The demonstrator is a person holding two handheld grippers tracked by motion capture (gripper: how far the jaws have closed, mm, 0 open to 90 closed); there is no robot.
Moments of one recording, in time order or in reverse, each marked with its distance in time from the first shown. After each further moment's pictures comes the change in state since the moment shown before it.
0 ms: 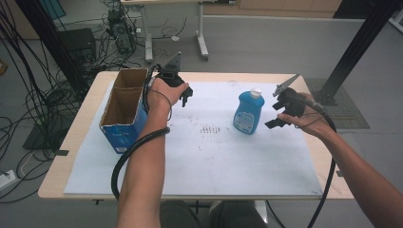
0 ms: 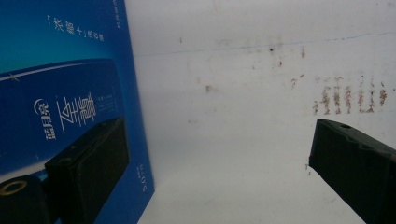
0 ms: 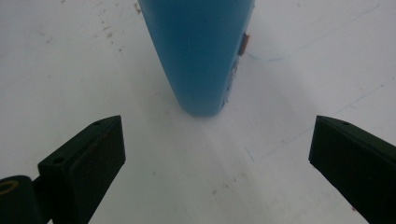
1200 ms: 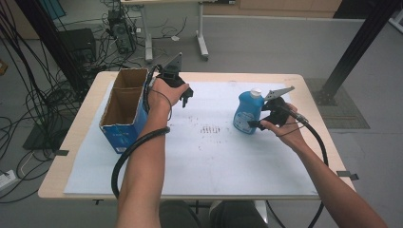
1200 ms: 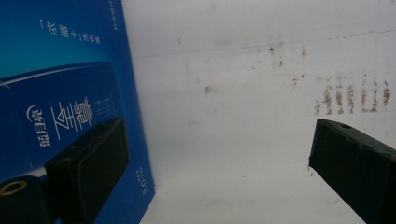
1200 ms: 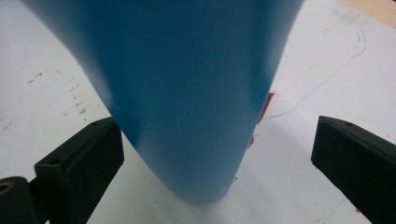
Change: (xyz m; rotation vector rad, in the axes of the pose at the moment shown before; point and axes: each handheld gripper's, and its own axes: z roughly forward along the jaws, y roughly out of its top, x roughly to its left) left arm -0.002 0.001 0.003 0.006 0.003 0.018; right arm 0.009 -0.008 0.051 -0.276 -0.079 0.111
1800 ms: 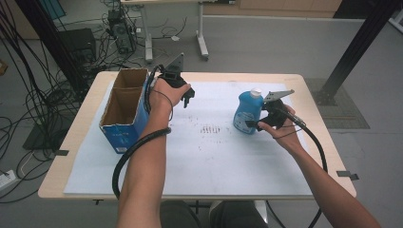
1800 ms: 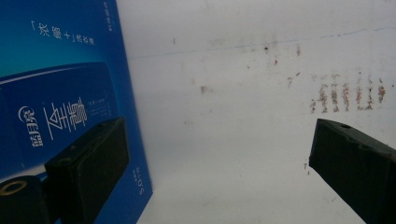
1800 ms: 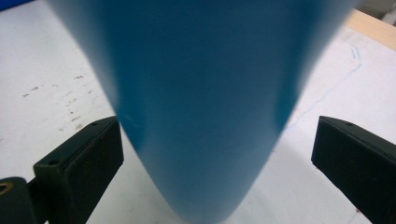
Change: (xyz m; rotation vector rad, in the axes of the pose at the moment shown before) left arm -0.005 -0.001 -0.001 -0.008 0.001 0.001; right arm 0.007 -0.003 0.006 -0.072 -0.023 -0.017
